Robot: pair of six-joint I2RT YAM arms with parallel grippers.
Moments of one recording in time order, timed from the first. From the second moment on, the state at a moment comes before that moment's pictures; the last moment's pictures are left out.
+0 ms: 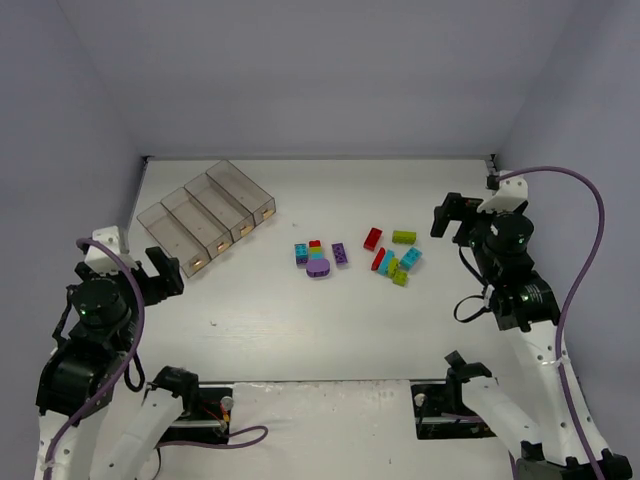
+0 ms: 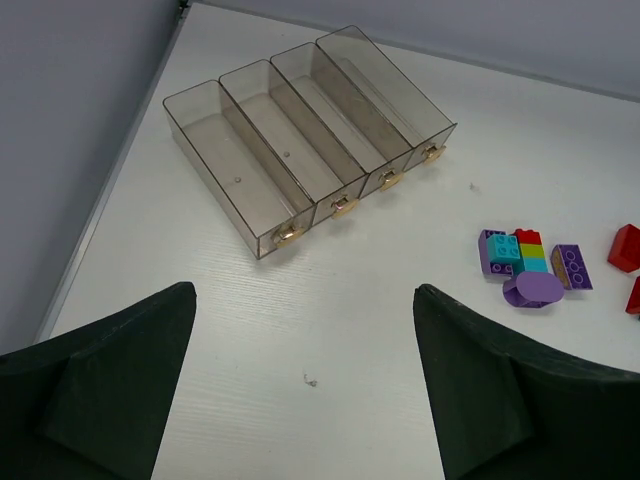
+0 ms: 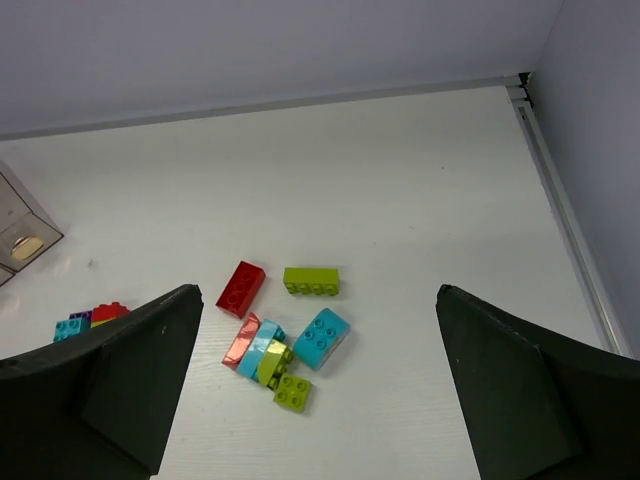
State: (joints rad) left arm -0.26 0.50 1.08 -0.88 -0.35 -0.25; right arm 0.18 0.79 0.97 -0.39 0.17 0.16
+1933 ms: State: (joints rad) left arm -0.83 2.34 1.97 -0.78 -0.37 -0.75; right arm 0.18 0.97 0.93 -0.53 0.18 0.39
